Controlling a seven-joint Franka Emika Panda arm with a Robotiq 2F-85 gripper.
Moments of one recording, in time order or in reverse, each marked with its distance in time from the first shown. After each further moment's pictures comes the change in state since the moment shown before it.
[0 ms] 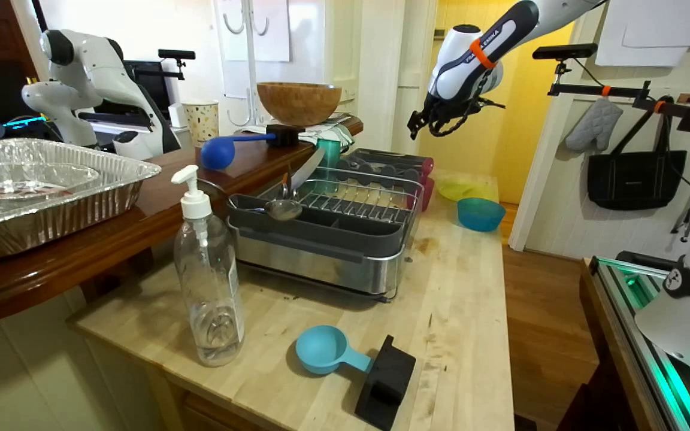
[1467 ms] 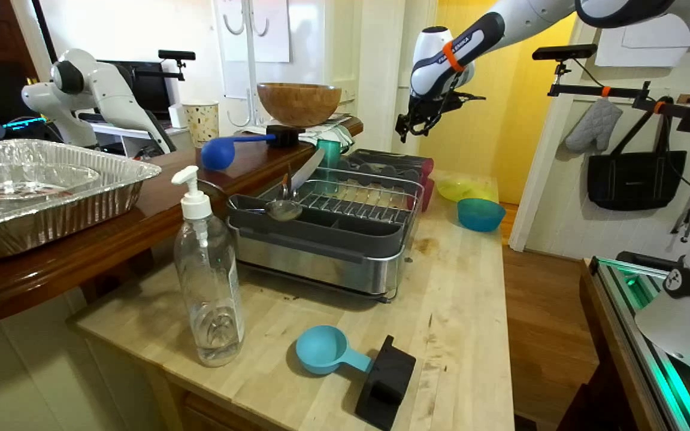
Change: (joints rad) arm 0.000 0.198 0.003 0.348 0.031 -0.311 -0.002
